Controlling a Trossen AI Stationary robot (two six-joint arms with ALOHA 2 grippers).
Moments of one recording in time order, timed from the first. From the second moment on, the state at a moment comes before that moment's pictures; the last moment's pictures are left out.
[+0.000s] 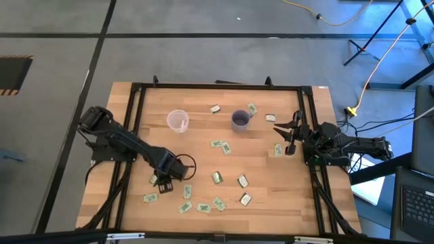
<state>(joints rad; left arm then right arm) -0.42 1.61 0.88 -0.90 0.19 -0.77 -0.06 0.00 0.01 0.11 0.18 -0.22</state>
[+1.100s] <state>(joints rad) -0.47 1.55 0.84 -0.98 0.14 -0.98 -0.06 0.00 0.01 0.10 0.18 -0.22</state>
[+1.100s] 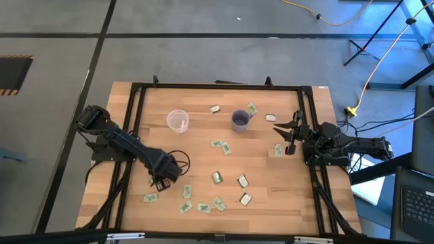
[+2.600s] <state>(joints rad) -0.53 1.55 0.74 -0.83 0.09 -0.97 -0.06 0.00 0.01 0.10 0.18 -0.22</state>
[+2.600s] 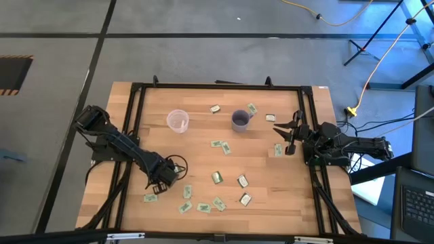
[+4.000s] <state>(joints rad) -0.09 1.47 1.06 -0.89 -0.55 -0.14 -0.06 0.00 0.01 0.13 0.18 -0.22</state>
